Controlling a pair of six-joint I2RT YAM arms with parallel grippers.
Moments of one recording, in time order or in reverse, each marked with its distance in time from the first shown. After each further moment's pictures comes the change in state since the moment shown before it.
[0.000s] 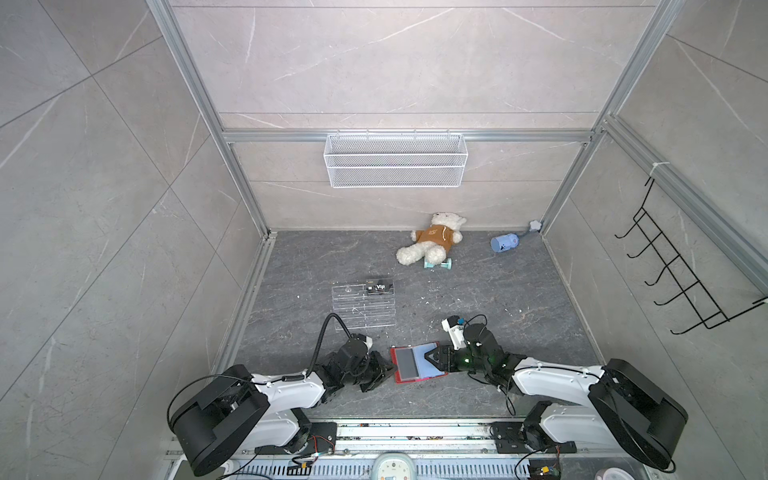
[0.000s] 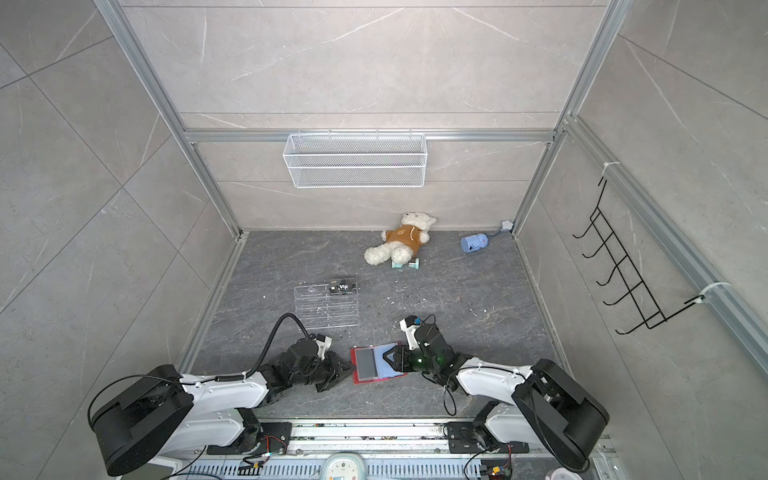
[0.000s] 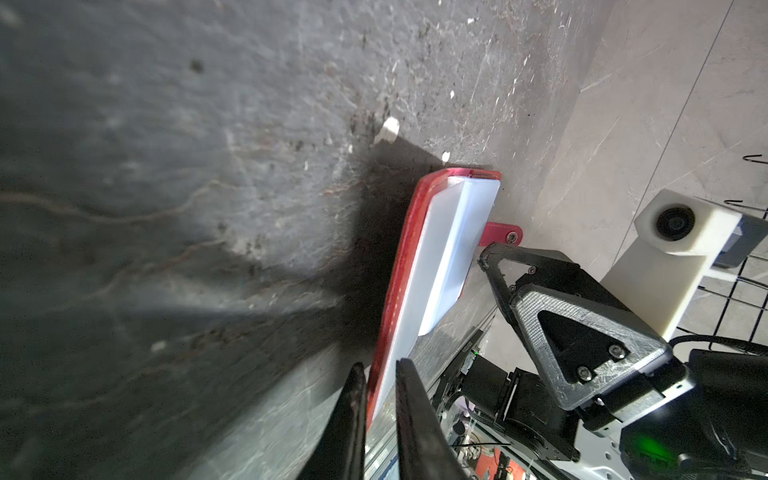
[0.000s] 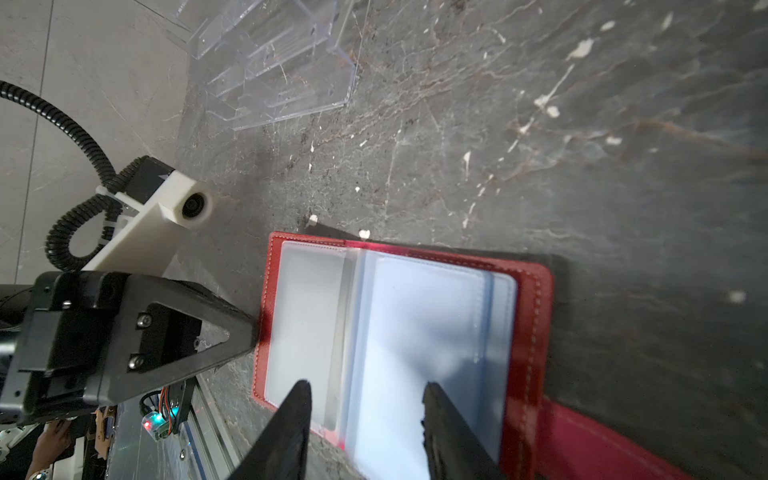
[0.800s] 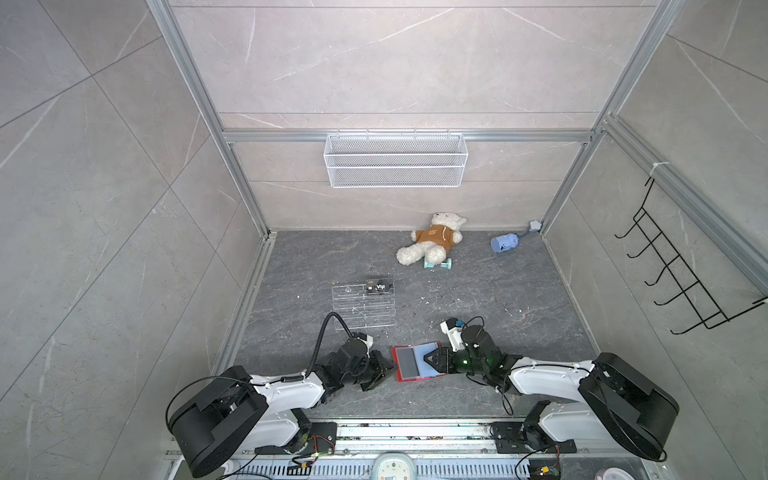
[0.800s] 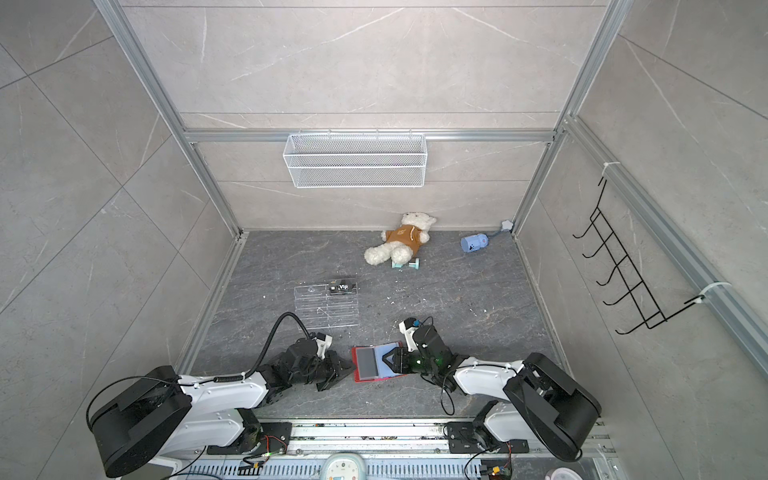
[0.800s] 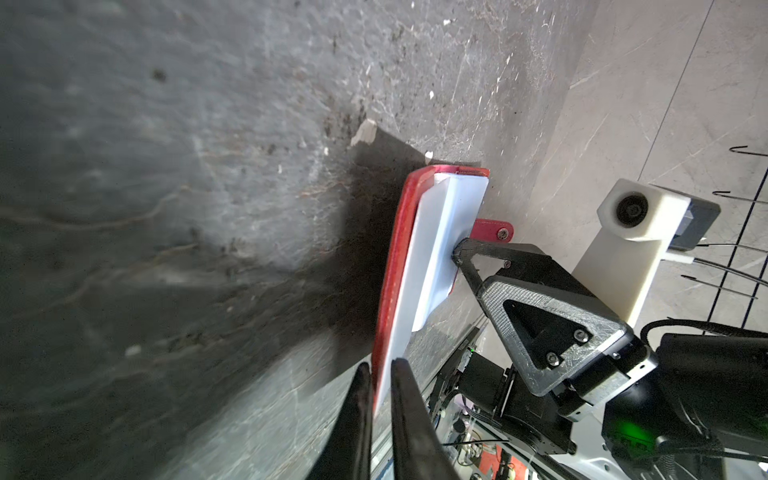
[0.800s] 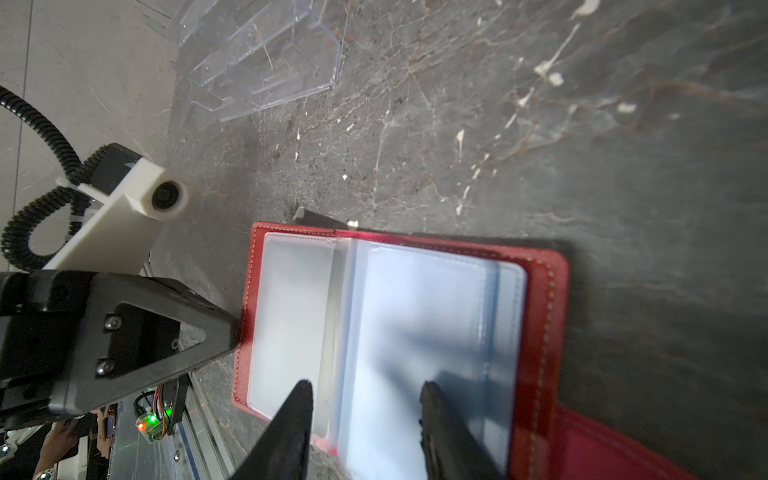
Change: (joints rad) left arm -0.001 -0.008 0.000 0.013 -0.002 0.008; right arm 0.011 0.055 -0.009 0.047 0.000 0.021
